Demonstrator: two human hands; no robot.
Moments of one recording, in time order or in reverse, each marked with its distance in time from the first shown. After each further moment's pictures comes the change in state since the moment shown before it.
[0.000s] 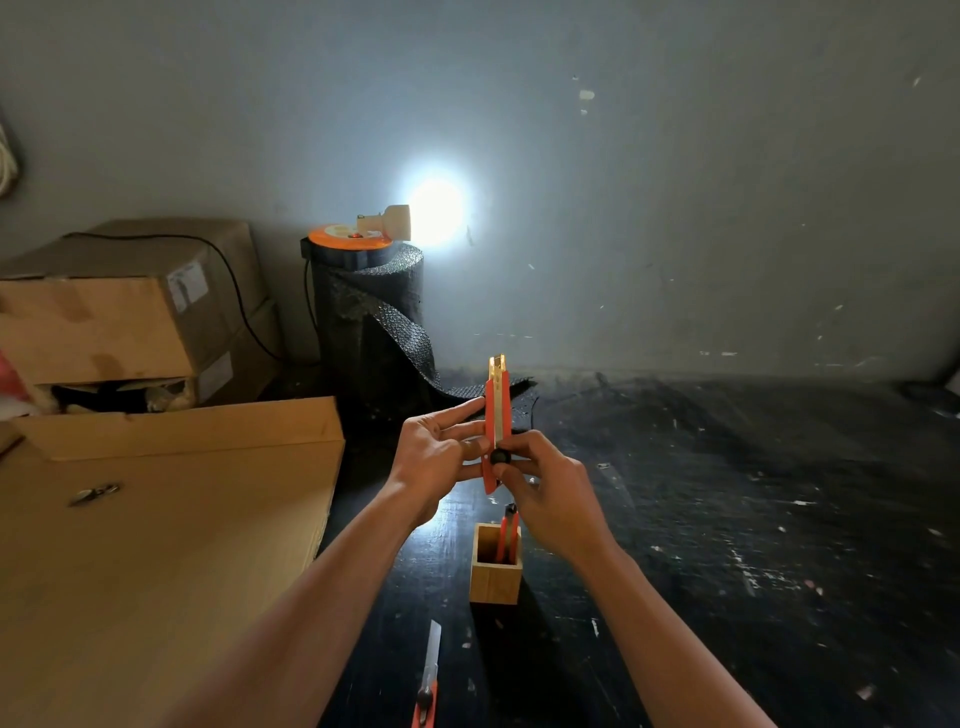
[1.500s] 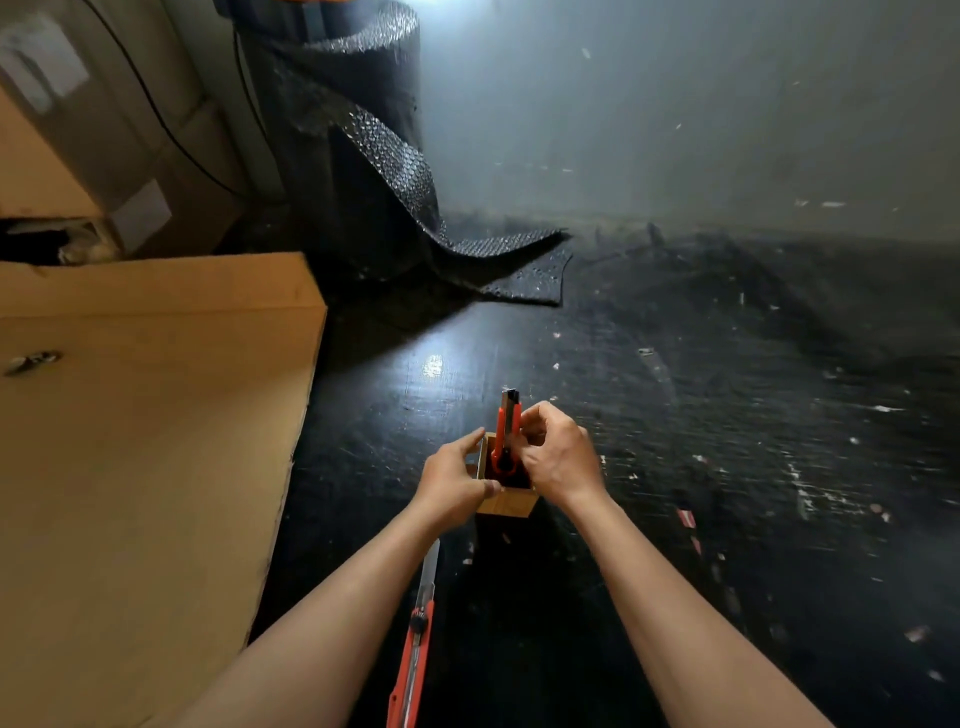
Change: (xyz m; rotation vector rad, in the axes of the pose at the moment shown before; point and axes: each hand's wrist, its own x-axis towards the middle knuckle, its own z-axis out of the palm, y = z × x) left_hand 0.065 -0.211 -0.023 0.603 -0.054 -0.403; right_hand 0.049 0.164 0.094 -0.104 -0.137 0.380
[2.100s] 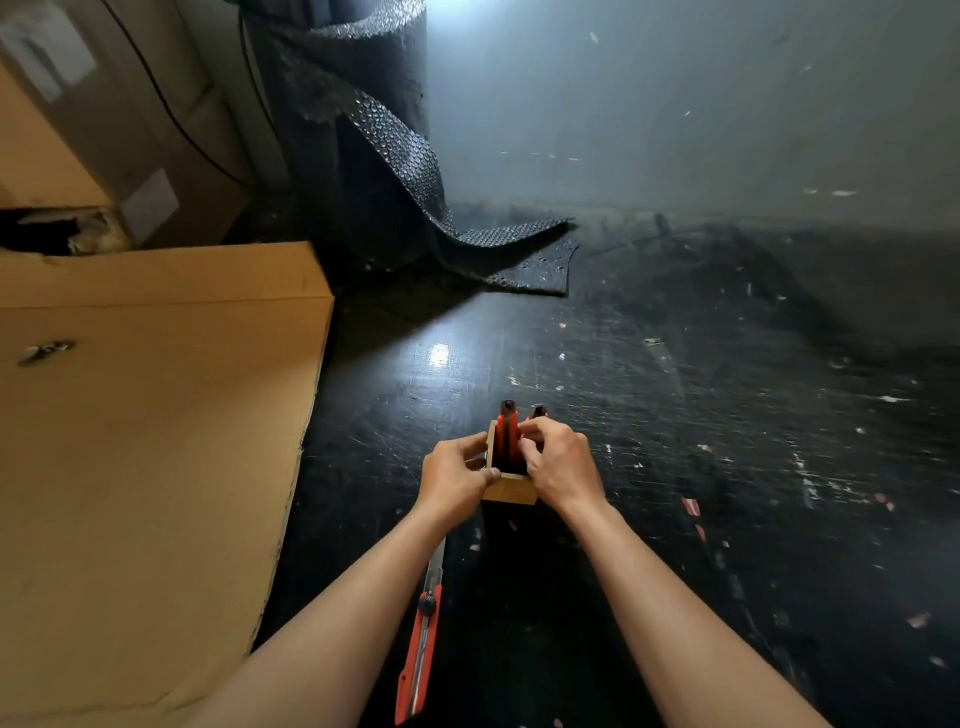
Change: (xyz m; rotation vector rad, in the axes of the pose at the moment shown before) left_hand -0.011 -0.009 0.004 -0.087 0.112 0.006; right_hand -0.012 0.013 0.016 -0.065 -0.032 0.042
